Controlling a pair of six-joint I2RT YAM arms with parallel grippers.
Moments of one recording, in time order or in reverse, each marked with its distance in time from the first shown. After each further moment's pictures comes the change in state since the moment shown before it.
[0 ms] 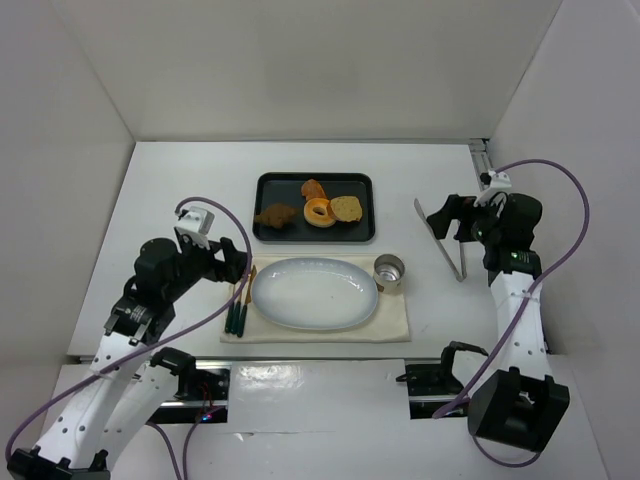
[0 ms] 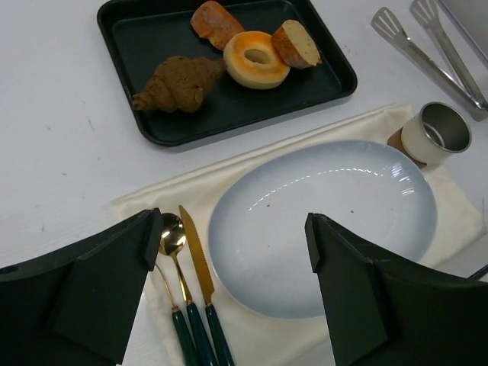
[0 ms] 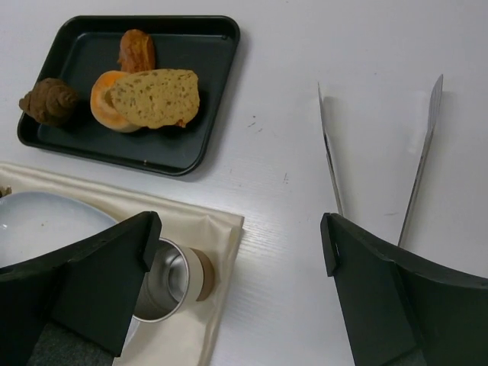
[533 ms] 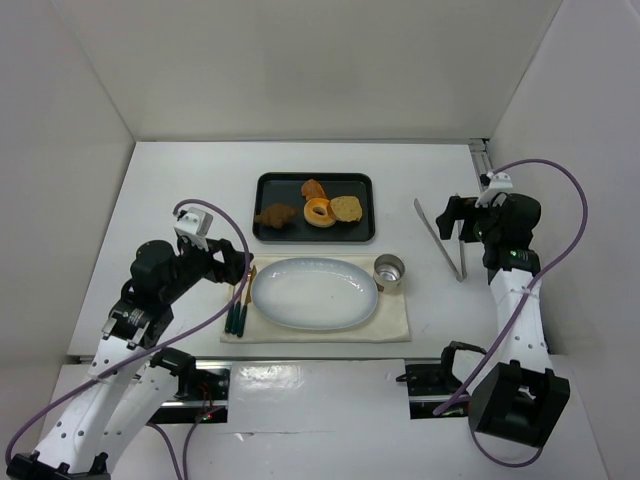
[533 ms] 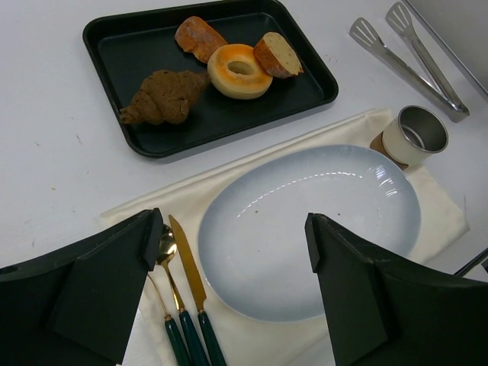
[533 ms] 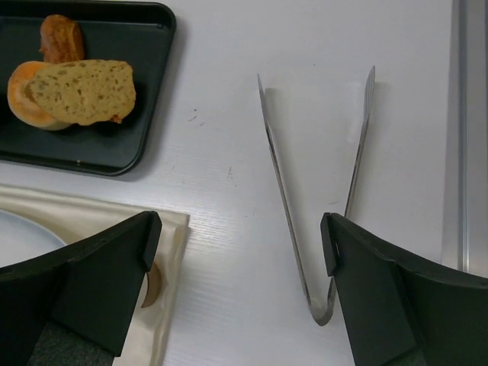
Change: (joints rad) left arm 0.000 -0.027 0.000 0.019 0.052 0.000; right arm -0.004 0.024 -0.008 0.019 0.128 -0.089
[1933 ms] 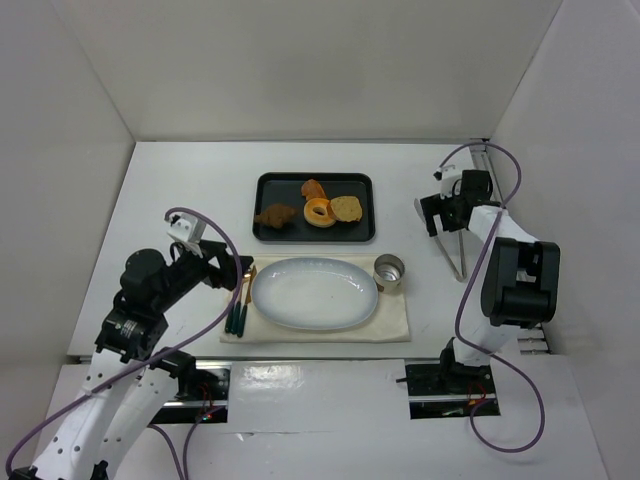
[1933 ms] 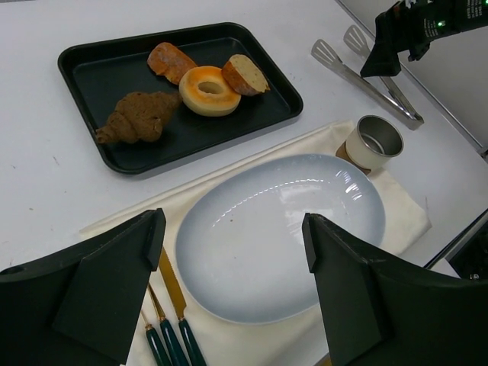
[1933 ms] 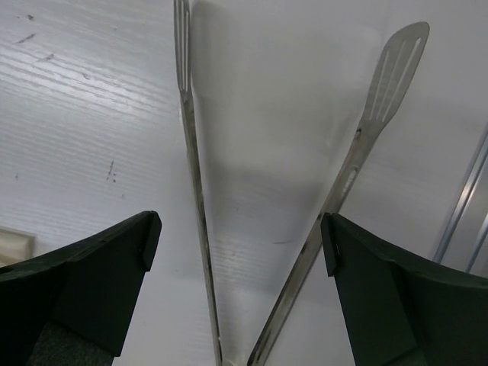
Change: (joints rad) left arm -0.002 -0.071 0.000 0.000 0.061 -0.031; right arm 0.145 0.671 0.242 0.007 0.268 -0.311
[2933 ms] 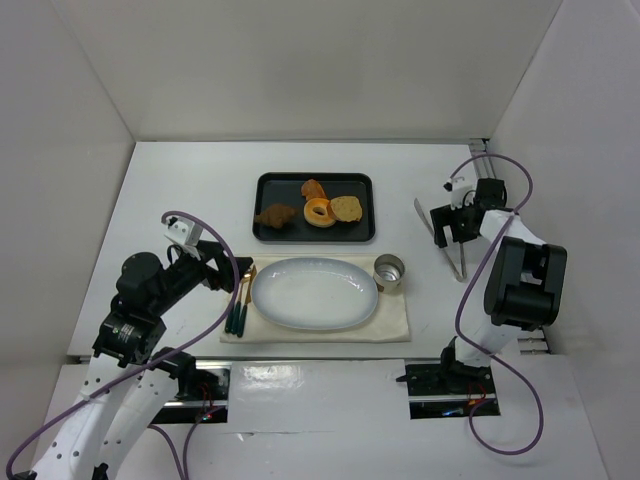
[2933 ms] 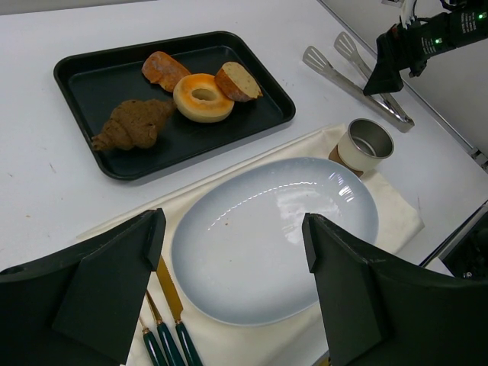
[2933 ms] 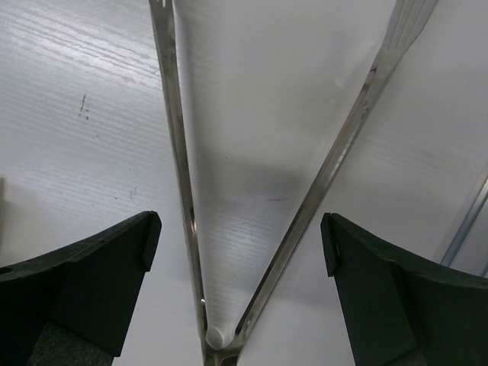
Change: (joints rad) left arm 0.000 -0.030 0.000 0.000 0.019 -0.002; right arm -0.101 -0.002 -0.035 -0.071 -0.081 -0.083
